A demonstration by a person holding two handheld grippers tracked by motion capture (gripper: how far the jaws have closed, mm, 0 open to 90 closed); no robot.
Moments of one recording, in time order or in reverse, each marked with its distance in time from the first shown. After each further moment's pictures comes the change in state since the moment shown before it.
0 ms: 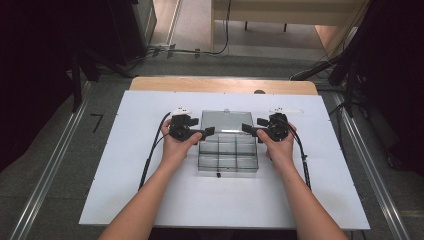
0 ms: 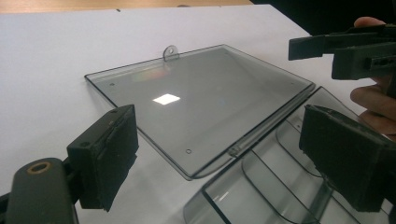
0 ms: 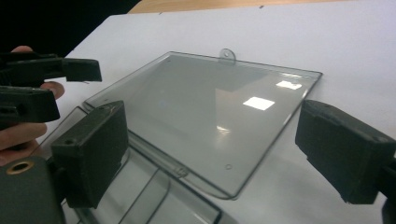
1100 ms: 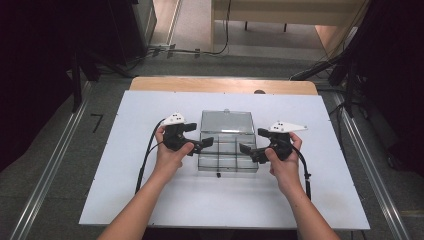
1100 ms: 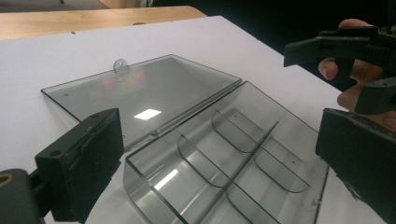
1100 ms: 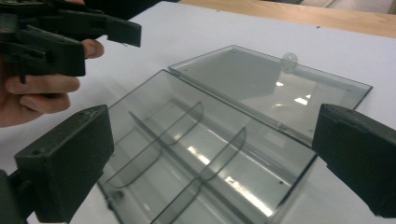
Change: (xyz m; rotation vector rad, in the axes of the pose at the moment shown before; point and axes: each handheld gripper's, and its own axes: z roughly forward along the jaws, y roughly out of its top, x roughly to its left) left arm -0.034 -0.007 -0.042 -0.051 -0.098 0.074; right arm 0.066 -0.024 -0.050 -0.016 0.034 -0.224
